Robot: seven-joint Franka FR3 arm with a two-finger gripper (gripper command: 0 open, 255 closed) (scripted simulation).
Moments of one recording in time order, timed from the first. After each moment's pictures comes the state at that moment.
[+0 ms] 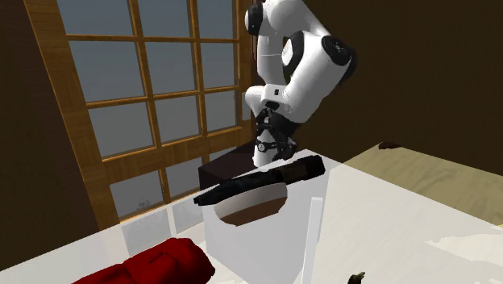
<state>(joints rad) -0.04 0.03 0.80 -2.05 -0.33 1.52 1.06</state>
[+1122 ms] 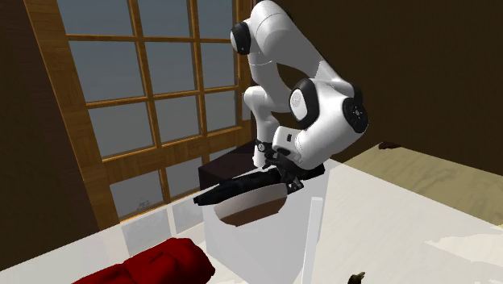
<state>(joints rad) 0.09 0.41 0.77 -1.92 -0.52 1.47 1.36</state>
